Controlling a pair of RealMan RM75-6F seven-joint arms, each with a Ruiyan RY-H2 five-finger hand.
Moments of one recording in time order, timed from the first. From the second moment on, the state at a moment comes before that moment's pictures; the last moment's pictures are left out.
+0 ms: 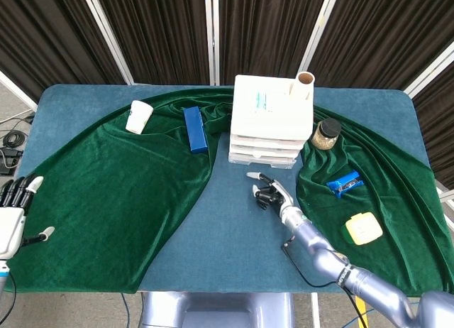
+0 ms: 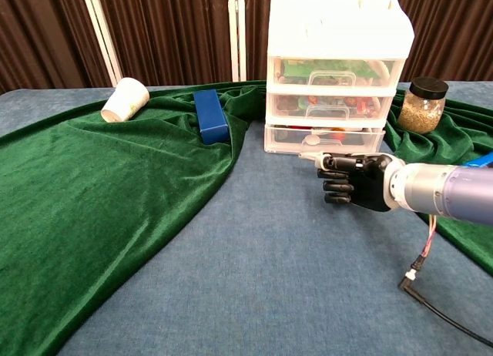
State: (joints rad) left arm -0.12 -1.15 -0.05 -1.55 1.49 1.47 0.01; right arm 0.56 -1.79 0.61 -1.20 -1.05 0.30 0.97
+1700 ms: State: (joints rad) left arm -0.12 -1.15 -0.05 -1.56 1.49 1.46 0.02; right arm 0.63 -1.83 0.41 -1.14 -1.01 0.96 -0.08
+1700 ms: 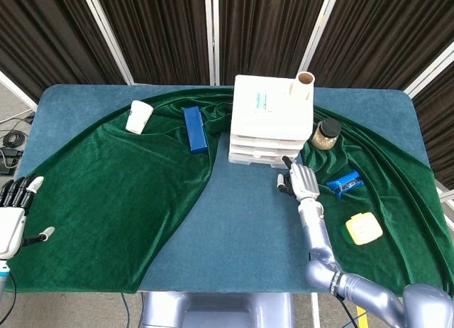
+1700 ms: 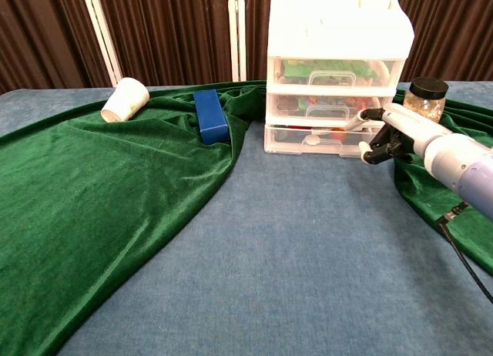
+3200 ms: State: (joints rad) left arm -0.12 -1.15 -0.05 -1.57 1.50 1.47 0.02; right arm 0.62 -1.76 0.34 -1.26 -0.92 0.97 -0.18
